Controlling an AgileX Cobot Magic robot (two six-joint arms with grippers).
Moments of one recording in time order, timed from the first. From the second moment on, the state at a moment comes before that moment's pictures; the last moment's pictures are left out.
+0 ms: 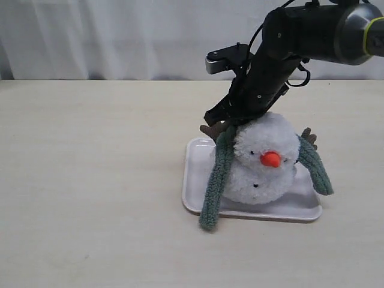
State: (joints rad) left arm -0.05 0.00 0.00 0.01 0.34 0.08; right arm 0.39 1.98 -1.55 0.05 0.89 -0.14
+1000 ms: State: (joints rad) left arm -0.05 0.00 0.00 0.01 0.34 0.08; right arm 0.53 1.89 -1.51 -0.08 0.95 -0.17
